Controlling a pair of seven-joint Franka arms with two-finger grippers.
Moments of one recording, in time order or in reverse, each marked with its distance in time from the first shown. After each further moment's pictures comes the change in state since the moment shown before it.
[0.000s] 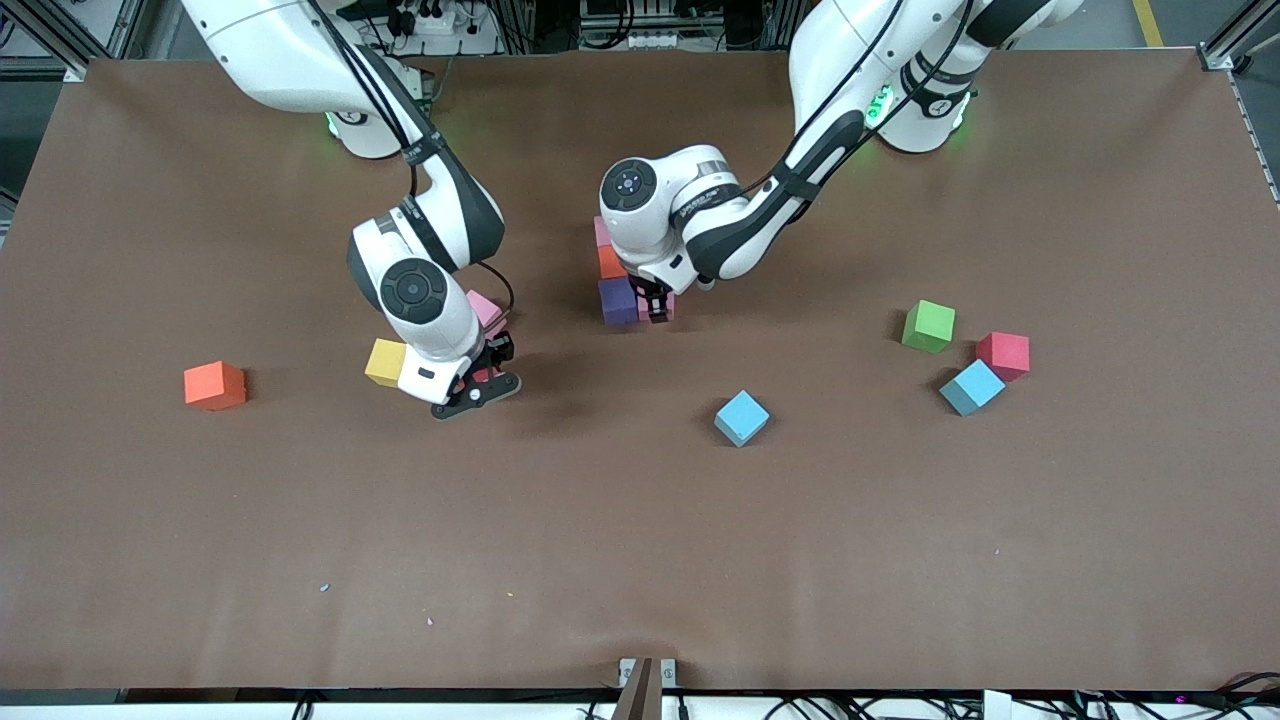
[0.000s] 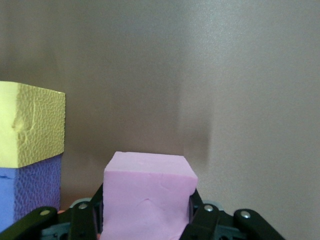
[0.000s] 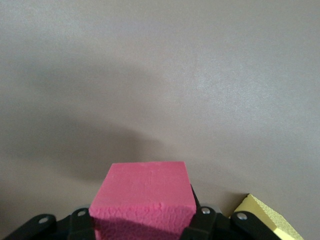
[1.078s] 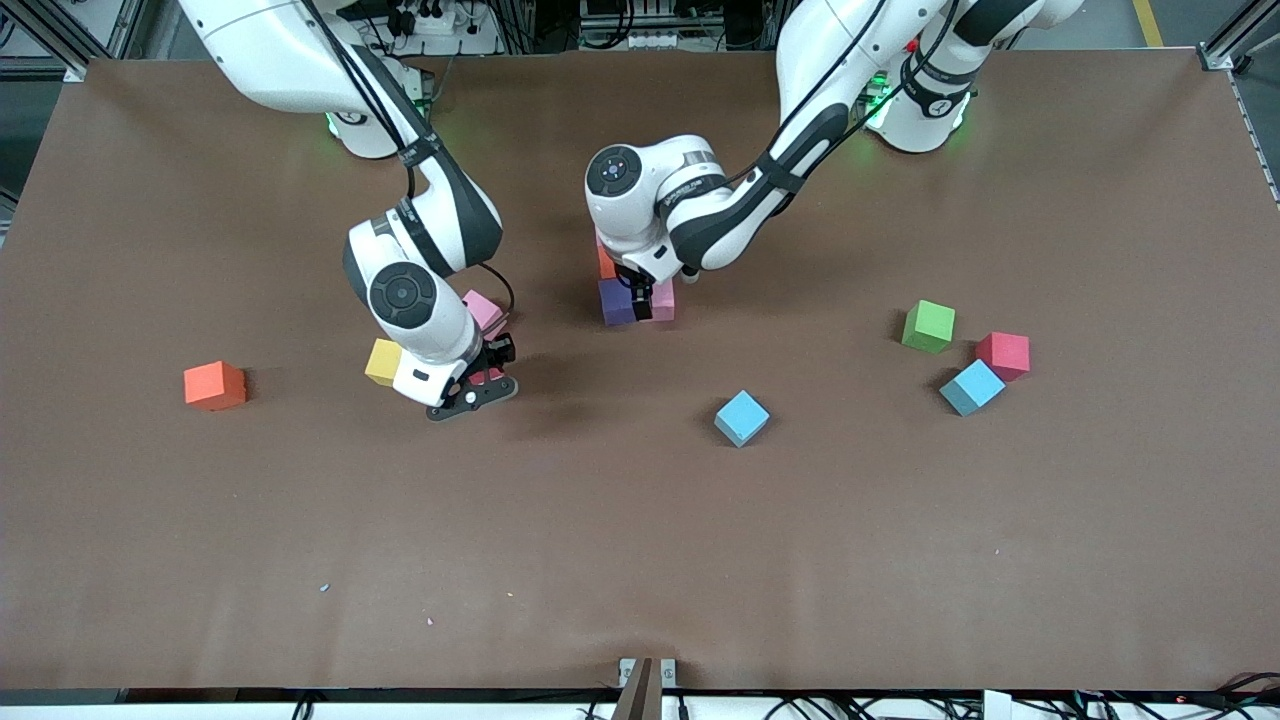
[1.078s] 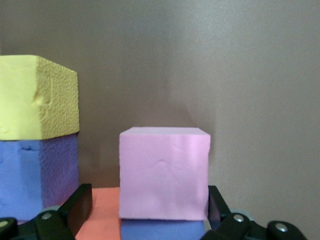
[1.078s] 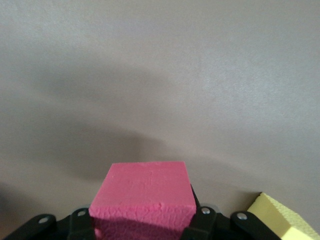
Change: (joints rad) left arm -0.048 0.005 -0.005 0.031 0.004 -0.006 0.033; right arm -0.005 0.000 -0.003 0.008 0.083 0.001 0.001
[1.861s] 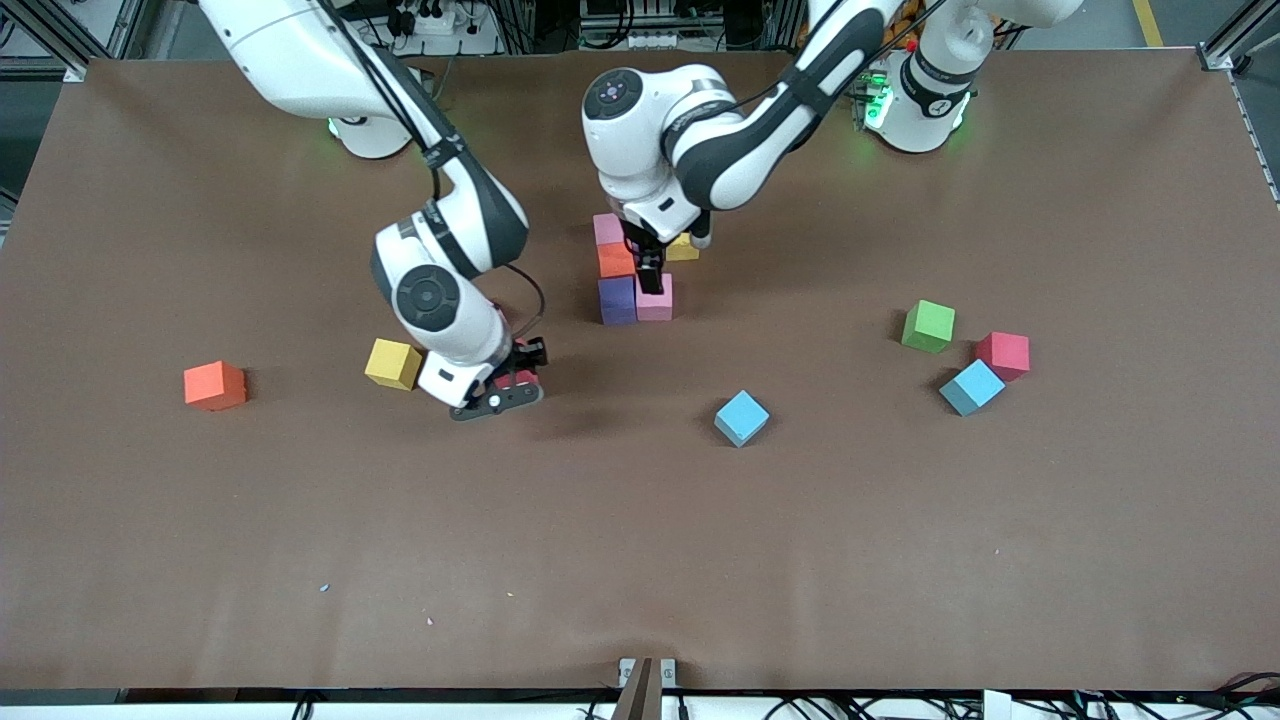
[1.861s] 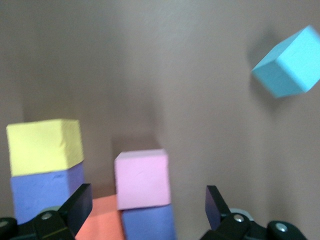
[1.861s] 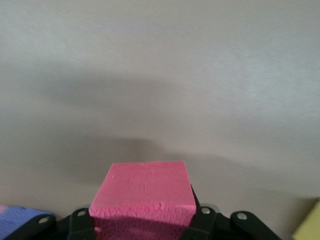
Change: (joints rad) left arm 0.059 -0.242 -0.017 -0.088 0.040 -0.127 0.091; right arm 0.080 0.076 0.006 0.115 0.056 -0.002 0.170
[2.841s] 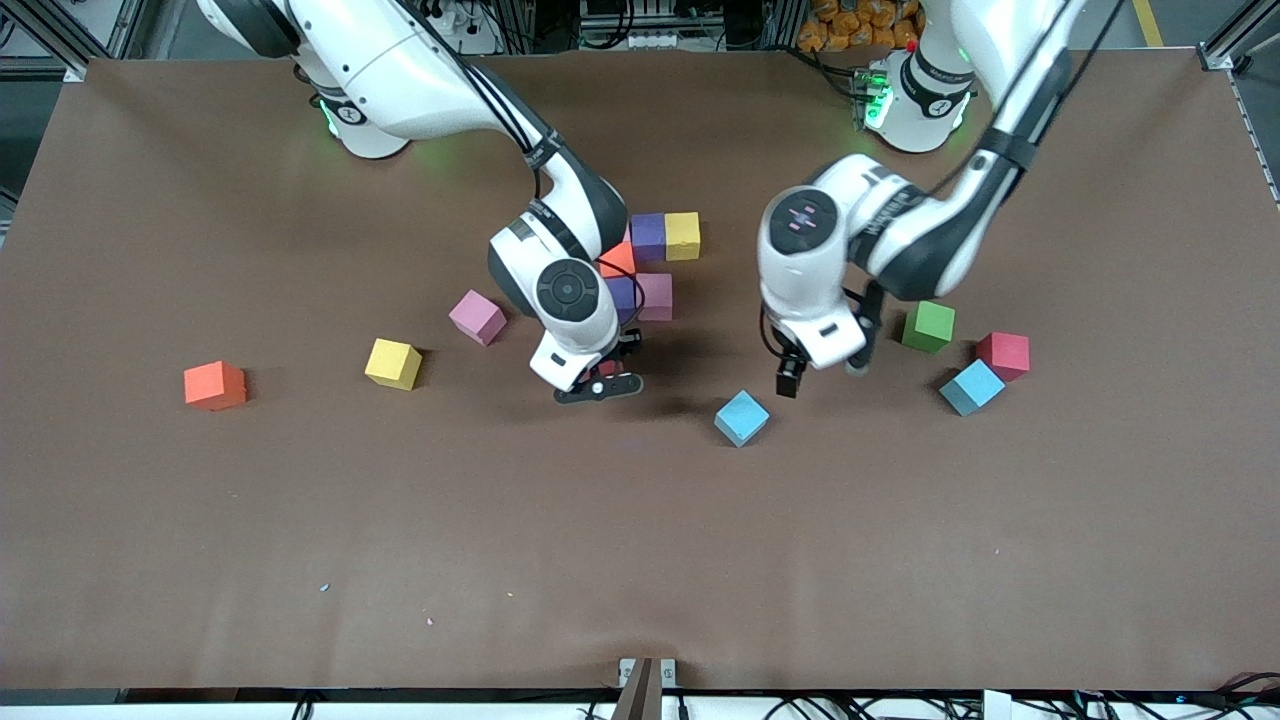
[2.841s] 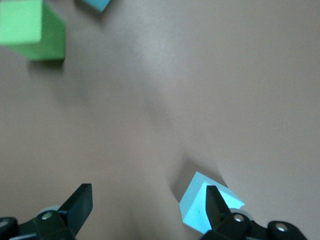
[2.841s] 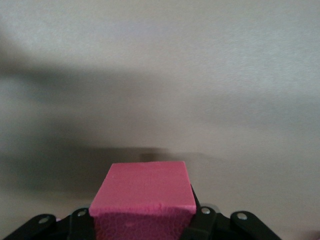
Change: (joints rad) left arm 0.420 -0.040 -0.002 -0.016 -0.055 0.011 0.816; right arm 0.178 0.201 0.001 0.261 -0.001 -0.095 0.244
